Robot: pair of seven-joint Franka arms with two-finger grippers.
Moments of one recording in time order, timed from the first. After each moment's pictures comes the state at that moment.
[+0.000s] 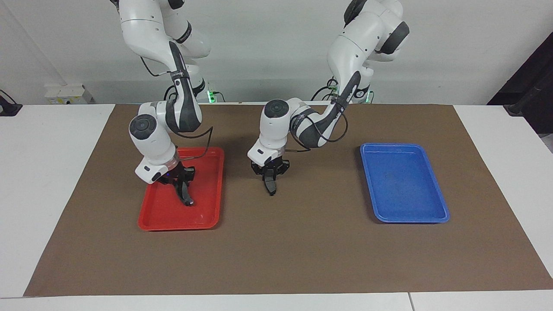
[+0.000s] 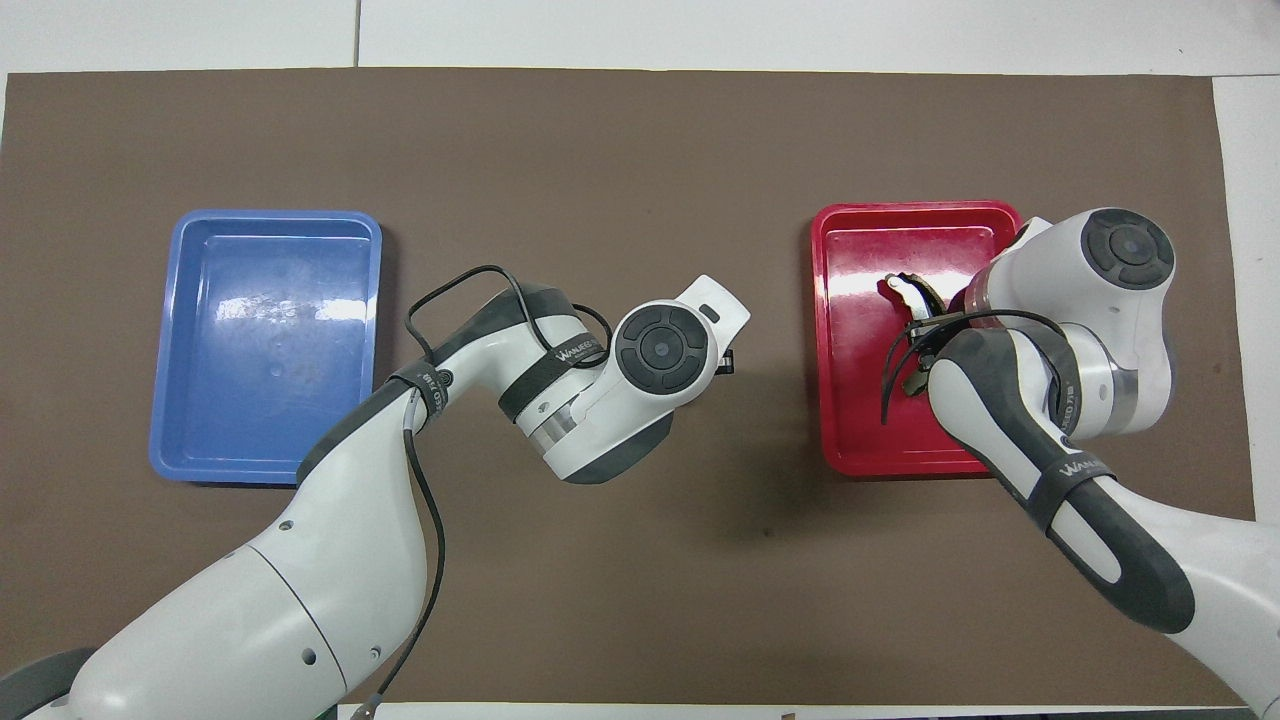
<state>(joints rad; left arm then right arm) -0.34 0.59 -0.52 -1.70 0.36 2.31 -0.96 -0.03 0.25 0.10 -2.08 -0.02 2.29 -0.04</state>
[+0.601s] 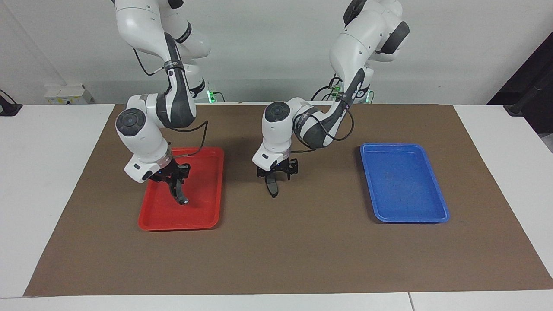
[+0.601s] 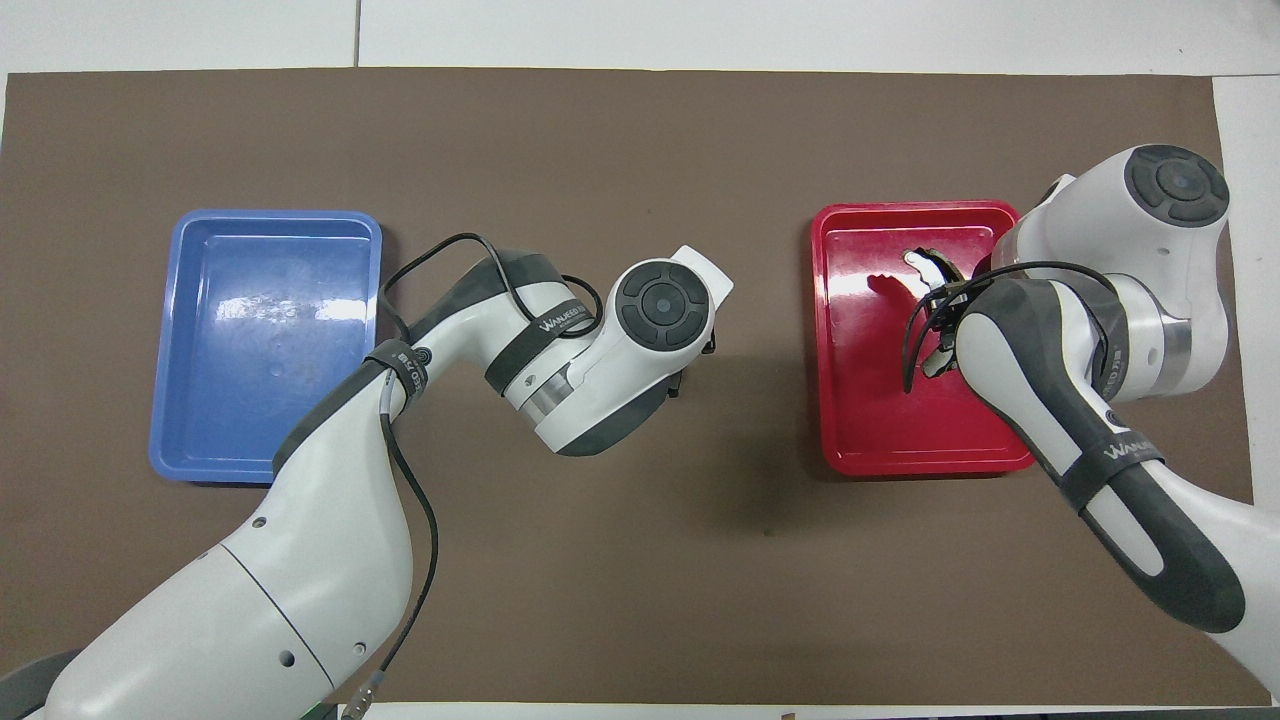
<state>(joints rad) -0.35 0.59 -0.49 -1.57 0.37 2.07 -0.96 -0.03 0.24 0.10 -1.94 -0.02 2.08 -0.04</state>
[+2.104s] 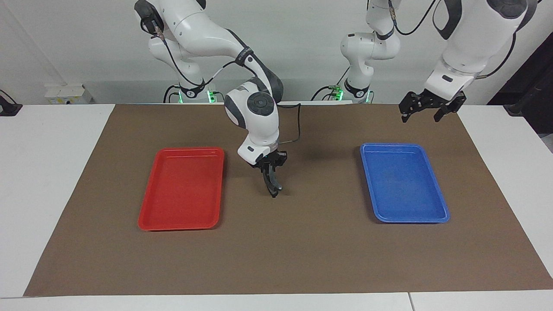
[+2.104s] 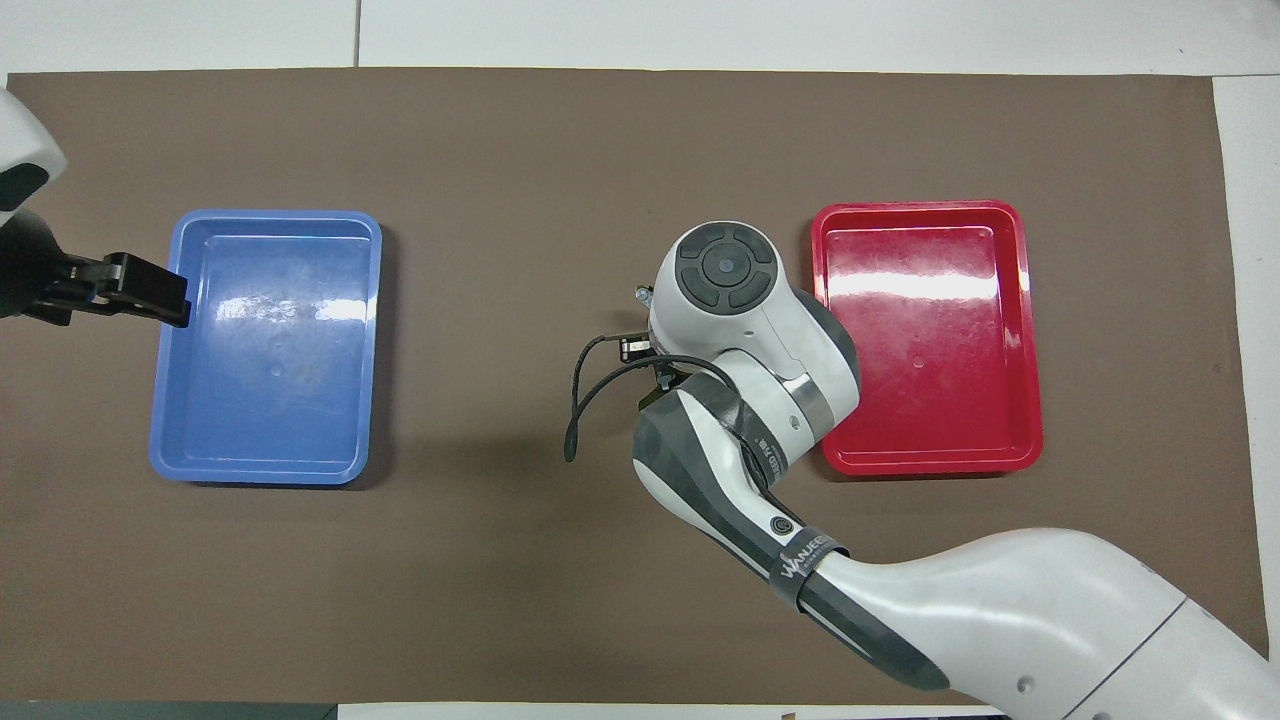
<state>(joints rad) -0.12 0.01 0.02 -1.56 0.01 1.50 0.00 0.19 0.45 0.42 -1.73 -0.13 2.12 0.62</state>
